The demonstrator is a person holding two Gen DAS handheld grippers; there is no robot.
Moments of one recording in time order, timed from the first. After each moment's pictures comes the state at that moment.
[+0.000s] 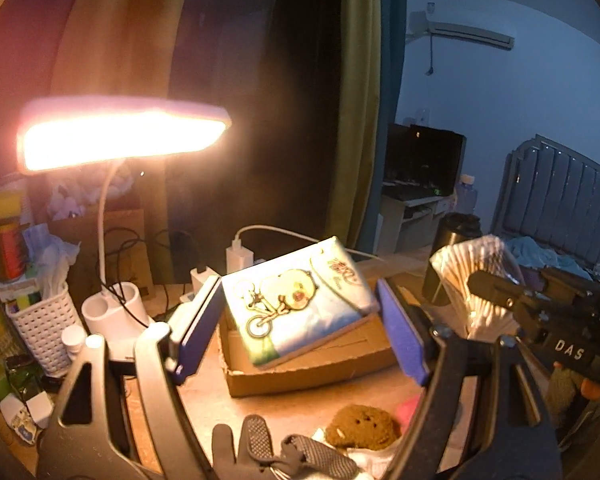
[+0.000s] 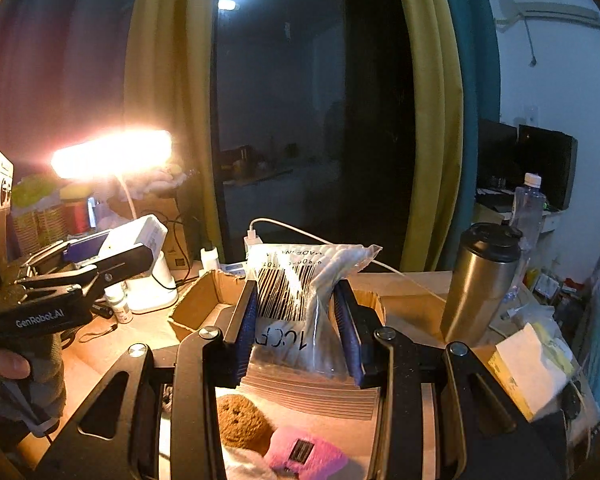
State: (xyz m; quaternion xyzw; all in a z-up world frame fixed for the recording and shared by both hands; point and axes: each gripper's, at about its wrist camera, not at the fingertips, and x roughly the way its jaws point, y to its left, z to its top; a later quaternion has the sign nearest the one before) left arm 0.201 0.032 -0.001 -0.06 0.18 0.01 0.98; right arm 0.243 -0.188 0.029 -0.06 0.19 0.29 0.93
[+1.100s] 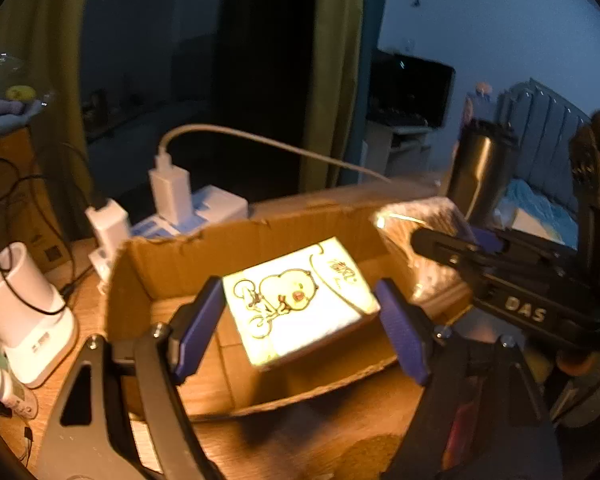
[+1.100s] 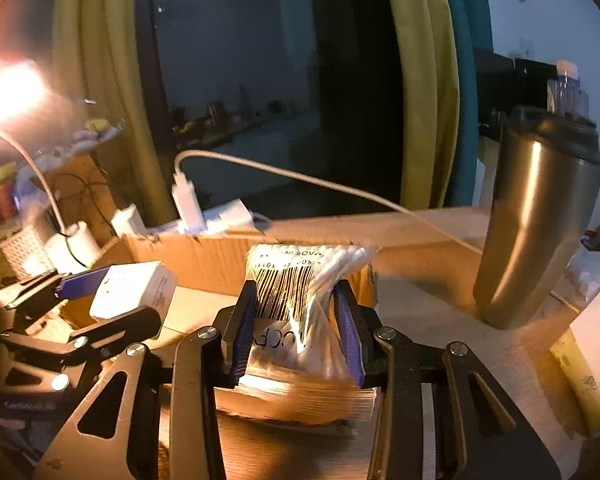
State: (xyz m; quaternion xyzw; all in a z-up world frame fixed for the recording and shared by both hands) left arm 0.325 0.006 -0.102 -0.04 0.29 -0.04 0.95; right arm 0.370 -0.167 -0.068 -0.04 0.29 0.27 0.92
